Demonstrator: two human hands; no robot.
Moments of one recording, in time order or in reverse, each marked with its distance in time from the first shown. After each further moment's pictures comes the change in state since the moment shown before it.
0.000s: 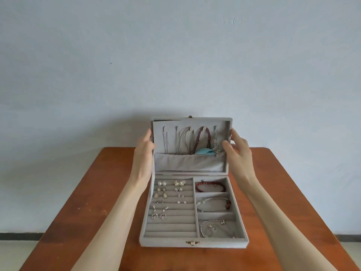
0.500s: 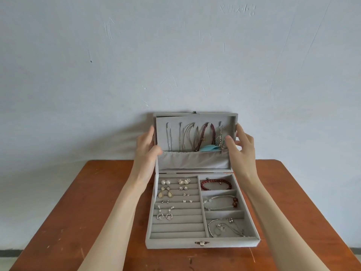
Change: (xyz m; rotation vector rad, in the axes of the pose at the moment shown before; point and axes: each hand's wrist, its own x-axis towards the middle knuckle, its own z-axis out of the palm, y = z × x) left_hand 0.070 -0.023 0.021 -0.003 -0.084 0.089; right_hand 0.069 0.023 0.021 -0.002 0.100 -0.016
